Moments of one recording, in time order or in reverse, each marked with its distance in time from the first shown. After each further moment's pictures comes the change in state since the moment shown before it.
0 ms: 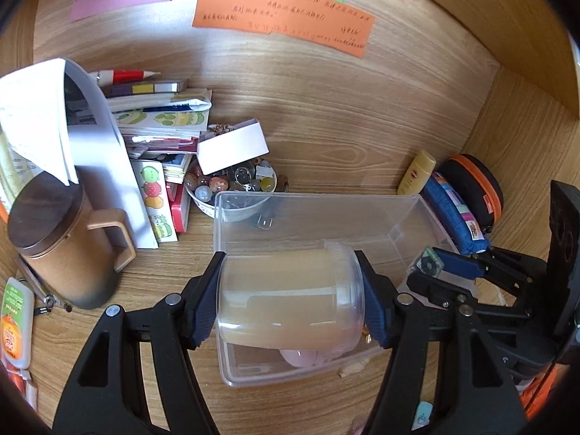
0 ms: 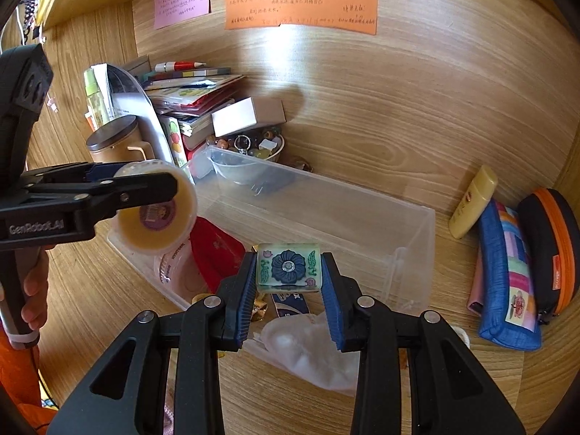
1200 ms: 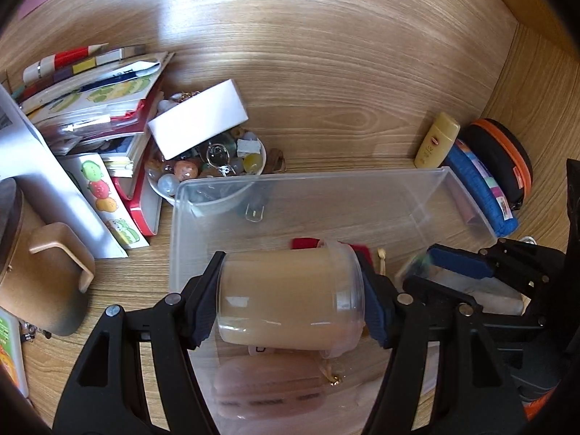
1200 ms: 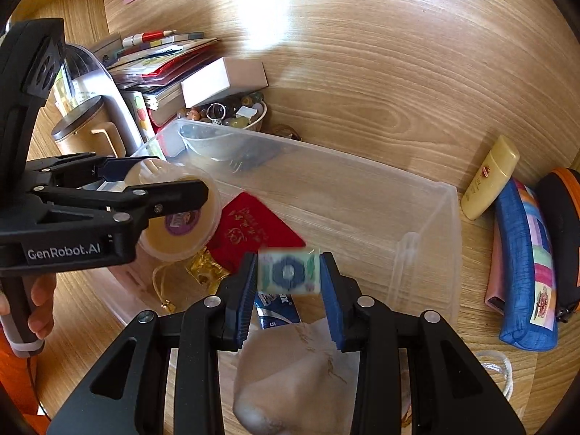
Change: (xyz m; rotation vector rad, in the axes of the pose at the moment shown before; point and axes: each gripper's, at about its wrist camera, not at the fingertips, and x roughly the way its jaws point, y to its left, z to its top) left arm 0.065 -0.017 0.008 0.074 0.125 0.036; right arm 0.049 -0.011 -0.003 0.037 0.105 -0.017
